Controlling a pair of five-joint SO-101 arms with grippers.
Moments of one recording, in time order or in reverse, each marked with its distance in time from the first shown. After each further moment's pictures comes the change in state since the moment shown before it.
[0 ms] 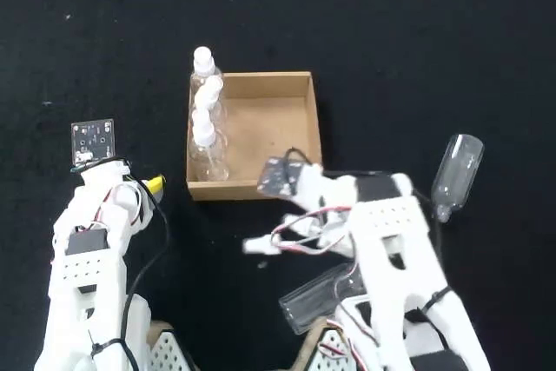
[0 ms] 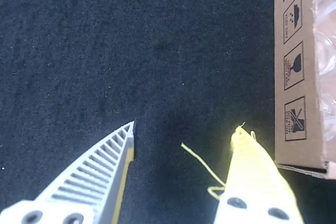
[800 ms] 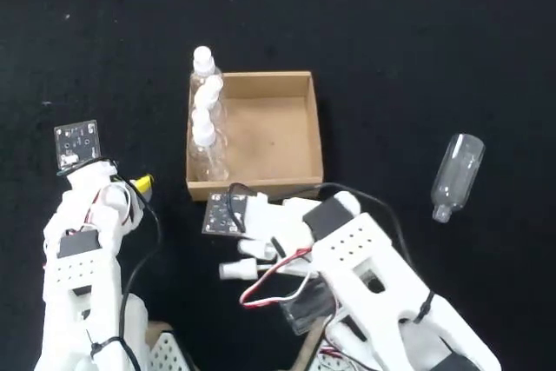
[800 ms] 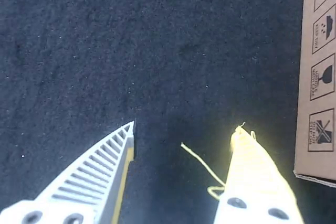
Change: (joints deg) left arm -4.2 0.0 0.0 0.0 0.5; right arm -20.0 -3.1 1.2 0.1 -11.1
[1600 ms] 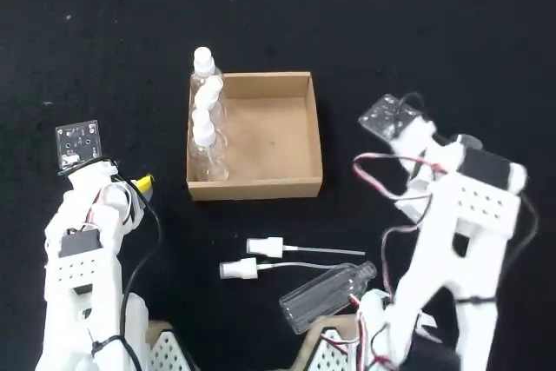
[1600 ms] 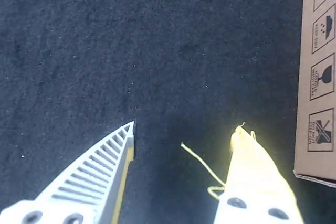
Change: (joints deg) left arm 0.1 0.0 0.0 0.0 0.0; right arm 56.0 9.4 -24.8 13.1 17.0
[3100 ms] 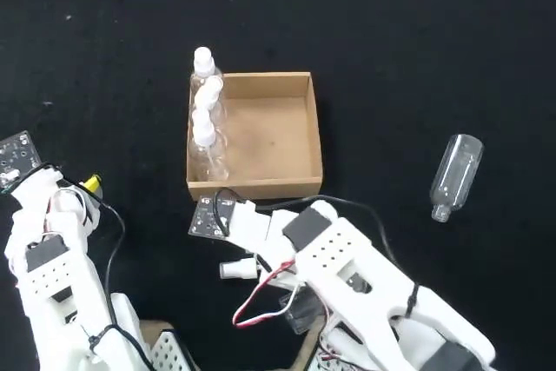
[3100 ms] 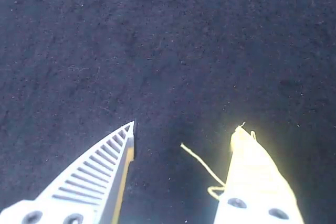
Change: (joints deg) left arm -17.2 0.0 -2.4 0.4 0.0; right arm -63.9 -7.2 26.6 -14.9 -29.3
